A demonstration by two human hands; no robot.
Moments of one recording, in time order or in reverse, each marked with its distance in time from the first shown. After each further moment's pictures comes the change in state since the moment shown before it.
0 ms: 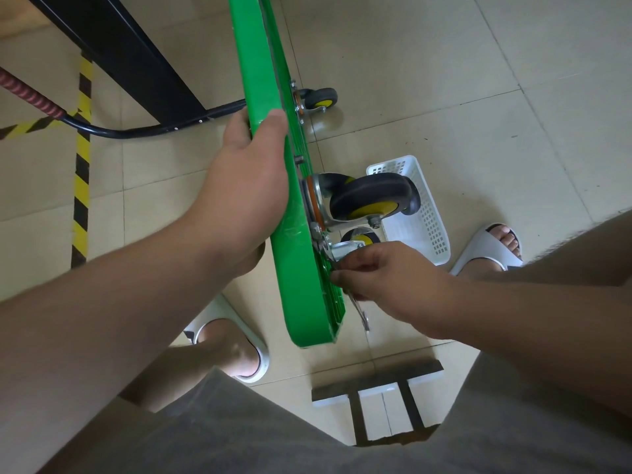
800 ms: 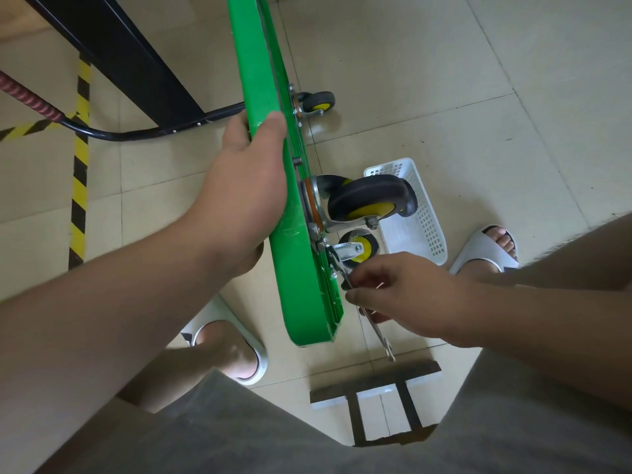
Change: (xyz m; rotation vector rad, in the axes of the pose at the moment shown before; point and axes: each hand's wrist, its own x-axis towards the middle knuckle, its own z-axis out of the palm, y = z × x) left_hand 0.000 0.000 -0.001 0.001 -0.007 0.016; right_hand -0.017 0.003 -0.013 -0.201 -0.069 0.006
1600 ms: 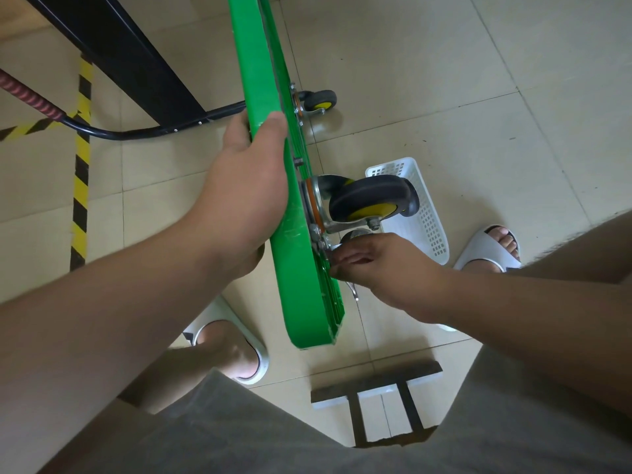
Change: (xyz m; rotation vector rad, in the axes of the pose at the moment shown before) left_hand -0.001 0.002 0.000 0.019 0.018 -0.001; right_hand 0.030 -0.008 0.003 0.137 0.051 -0.068
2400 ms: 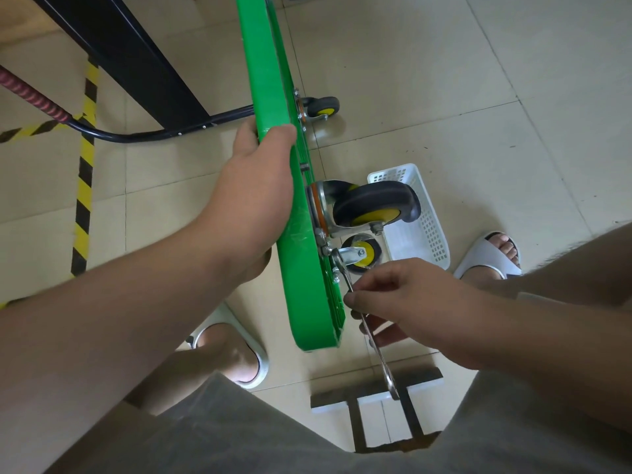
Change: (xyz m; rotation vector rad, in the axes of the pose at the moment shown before) left_hand 0.000 -0.002 0.000 -0.075 -0.018 -0.017; right_hand -0.045 -0.011 -0.001 0.147 -0.050 0.185
